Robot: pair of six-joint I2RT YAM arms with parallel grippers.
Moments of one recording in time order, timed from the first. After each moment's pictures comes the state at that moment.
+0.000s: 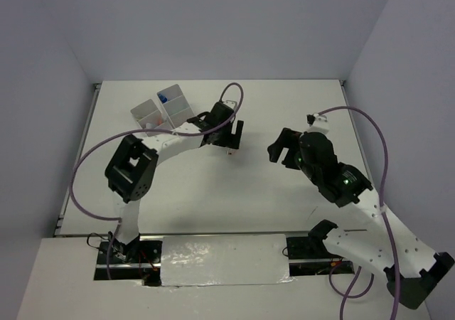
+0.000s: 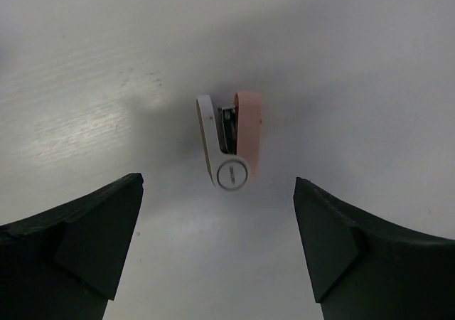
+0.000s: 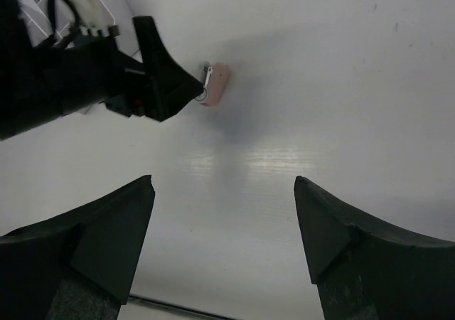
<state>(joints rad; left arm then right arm) -0.66 1.90 1.43 -0.36 -0.10 -0.39 0.63 0.85 0.94 -0.62 0.33 0.68</state>
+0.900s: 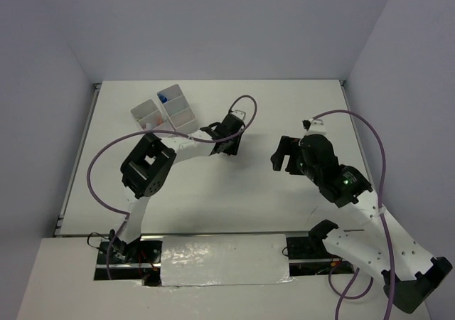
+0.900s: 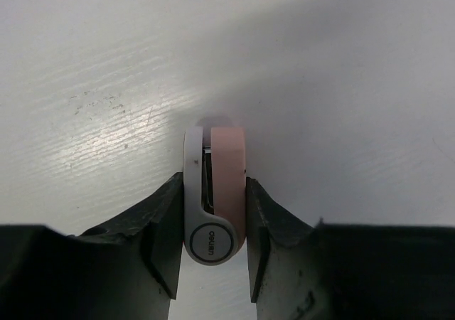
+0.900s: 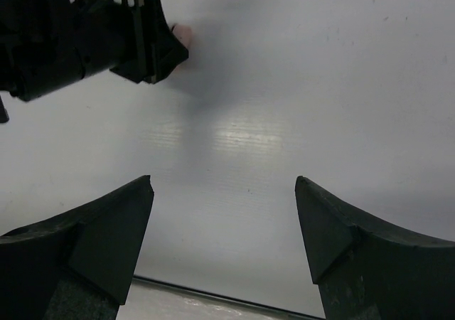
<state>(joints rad) -0.71 2.12 1.50 -0.26 -0.19 -0.35 0.57 0.79 0.89 -0.71 0.25 0.54</state>
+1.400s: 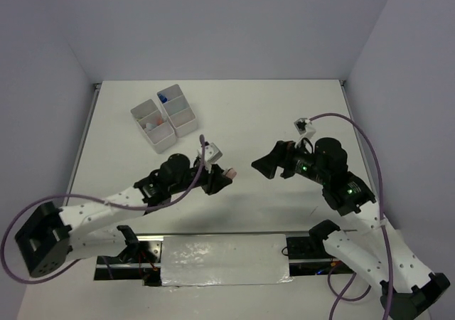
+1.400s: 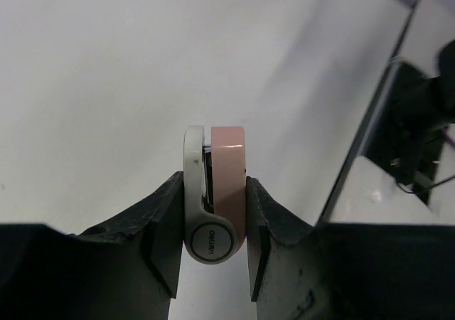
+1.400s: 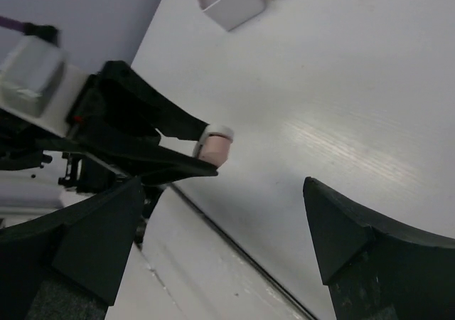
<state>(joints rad) -0.86 1.19 0.61 0.23 0.19 -0.23 0.47 0.67 0.79 -0.44 -0.33 0.55</state>
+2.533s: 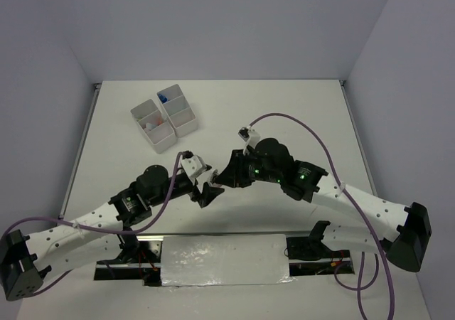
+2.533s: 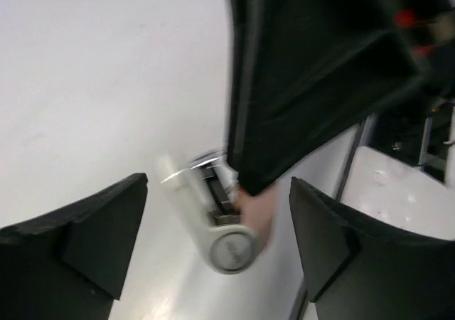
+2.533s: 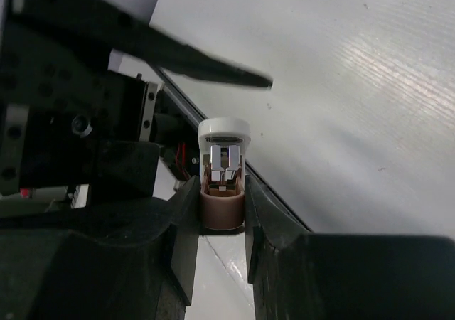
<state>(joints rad) -0.91 0.81 0.50 0.17 0.17 -0.02 0.92 1.06 0.87 -0.24 -0.19 0.77</state>
